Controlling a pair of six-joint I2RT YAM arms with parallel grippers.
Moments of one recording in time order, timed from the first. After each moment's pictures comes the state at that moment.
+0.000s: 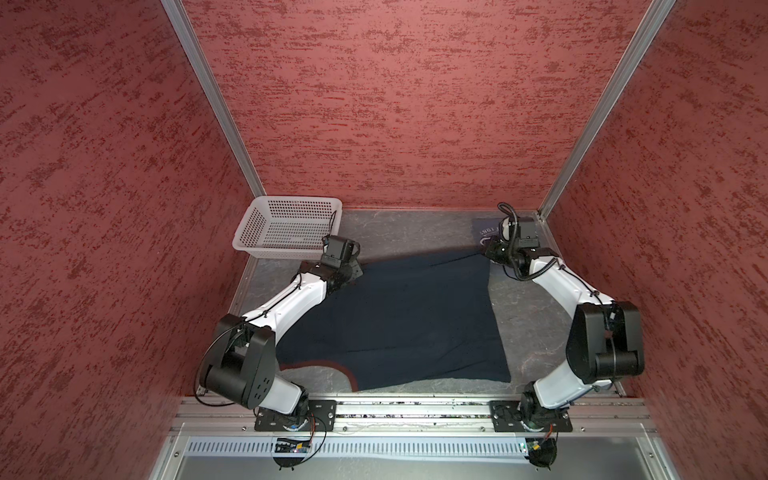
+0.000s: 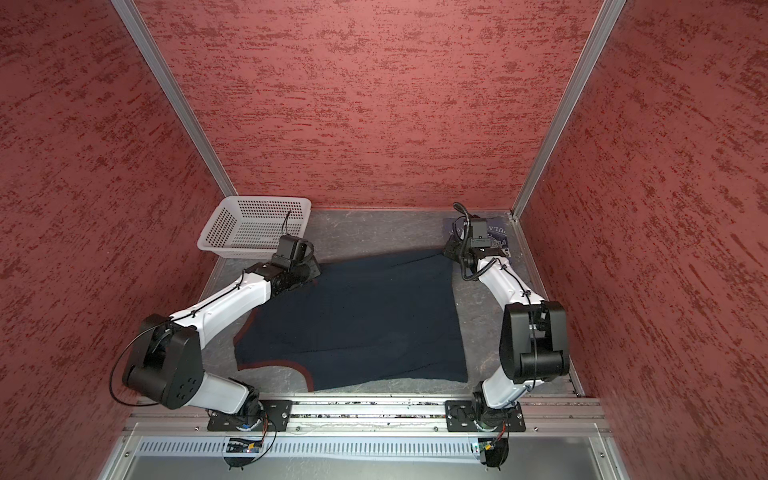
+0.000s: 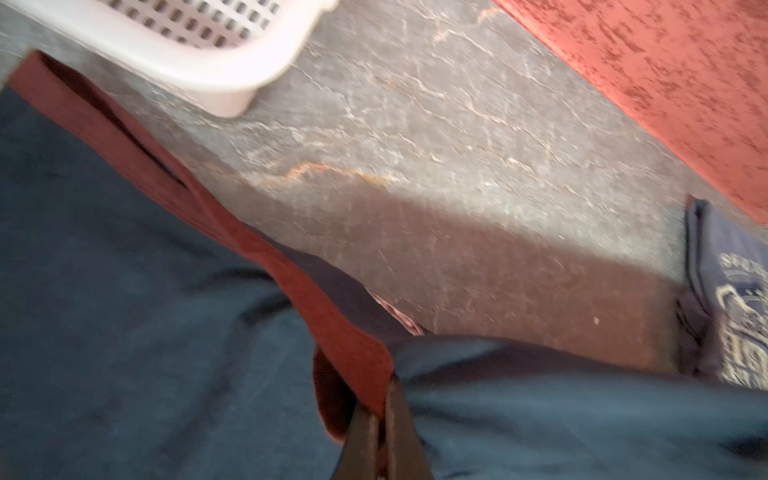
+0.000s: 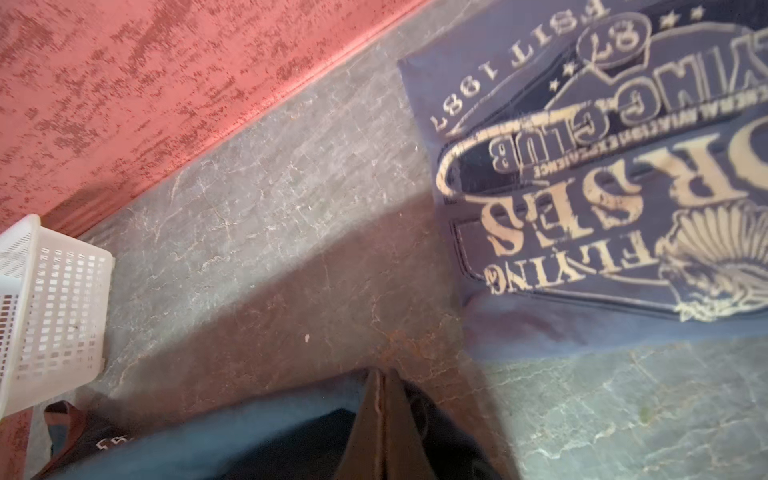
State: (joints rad) left arm -0.36 1.47 0.98 -0.38 -0.11 -0.76; right arm 0.05 1.60 1.13 -0.29 -0.15 0.51
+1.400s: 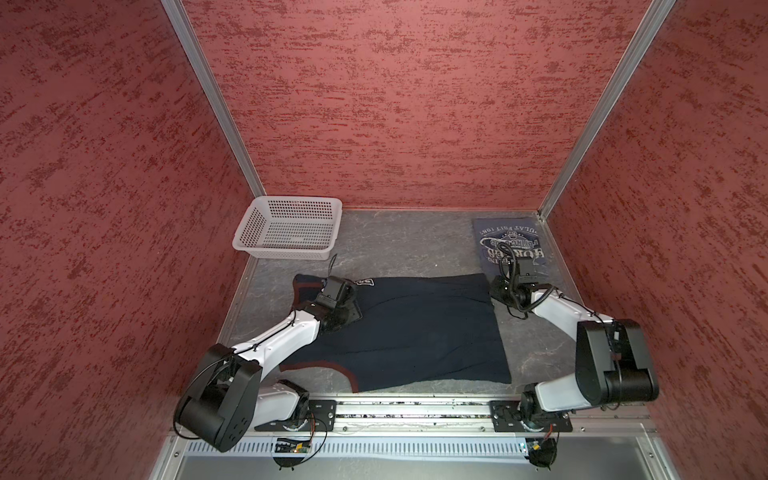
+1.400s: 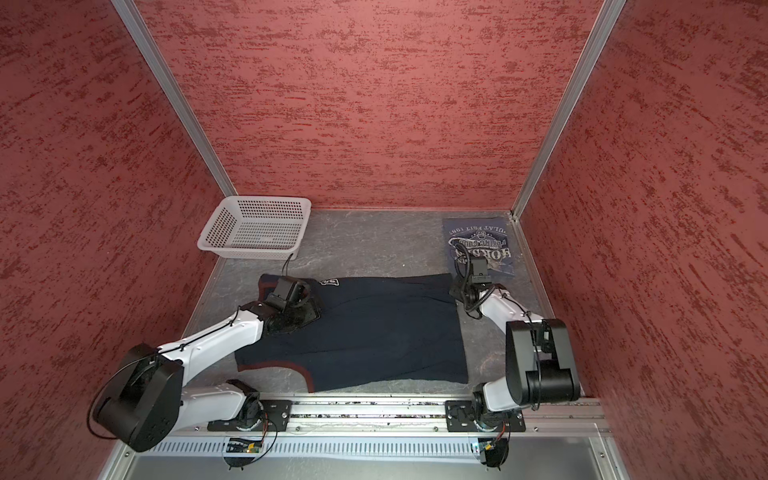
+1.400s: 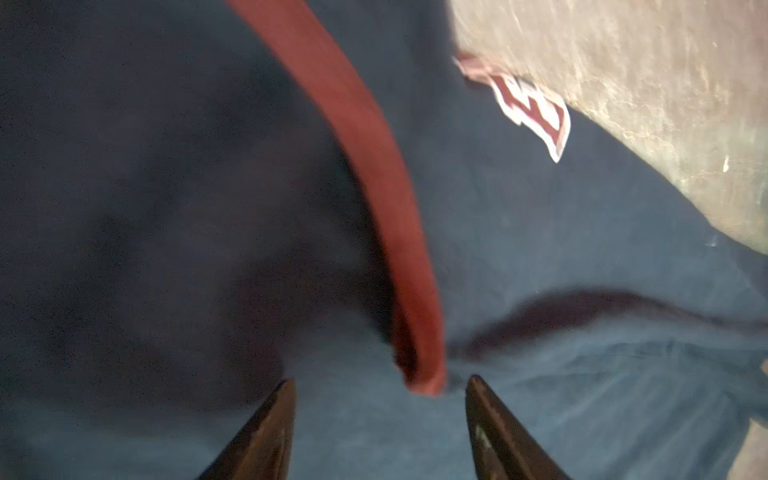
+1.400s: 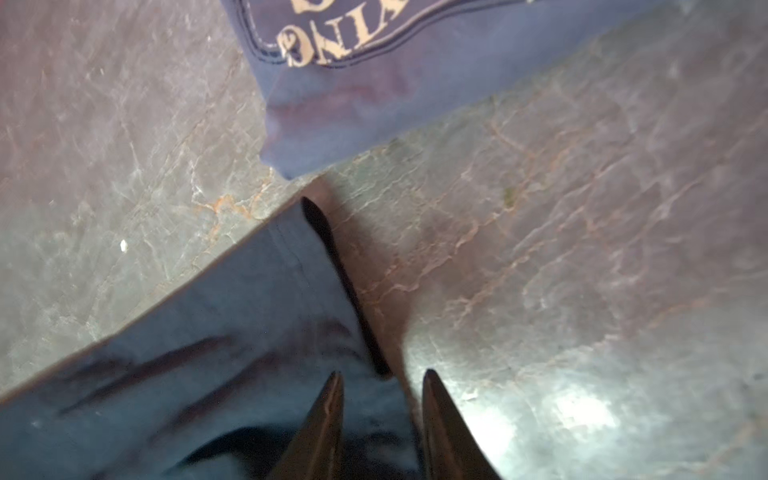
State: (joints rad) left arm -0.40 1.26 0.60 -0.38 0.00 -0.85; right arm 0.04 1.46 0.74 -0.25 -0.04 0.58
